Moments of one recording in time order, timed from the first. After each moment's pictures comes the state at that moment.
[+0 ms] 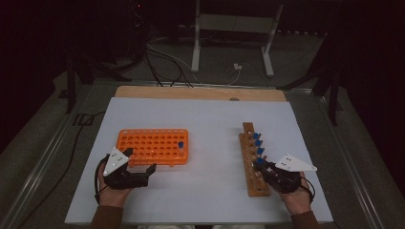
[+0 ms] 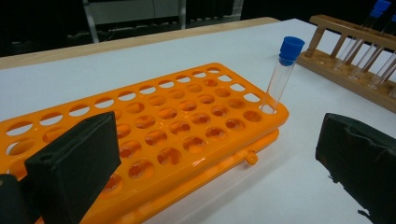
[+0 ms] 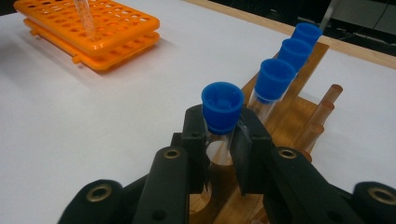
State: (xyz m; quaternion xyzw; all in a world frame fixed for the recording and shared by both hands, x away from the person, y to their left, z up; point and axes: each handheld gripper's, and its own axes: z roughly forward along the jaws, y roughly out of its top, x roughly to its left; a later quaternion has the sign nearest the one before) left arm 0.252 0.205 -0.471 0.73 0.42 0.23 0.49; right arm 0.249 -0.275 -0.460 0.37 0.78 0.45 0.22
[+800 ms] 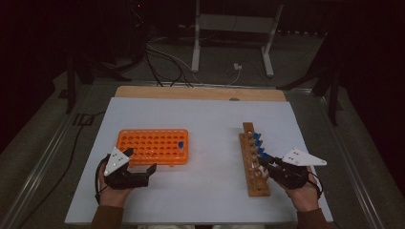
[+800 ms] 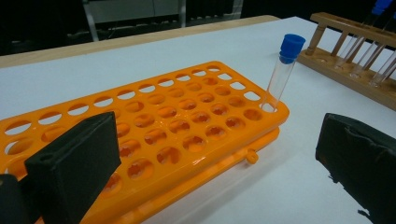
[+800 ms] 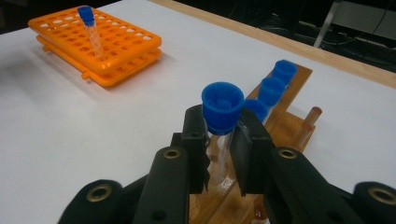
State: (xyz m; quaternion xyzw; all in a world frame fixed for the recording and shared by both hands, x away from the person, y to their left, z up) left arm 0.252 0.204 -0.471 0.73 0.42 0.23 0.49; right arm 0.251 -0.283 -0.429 0.36 0.78 0.46 0.22
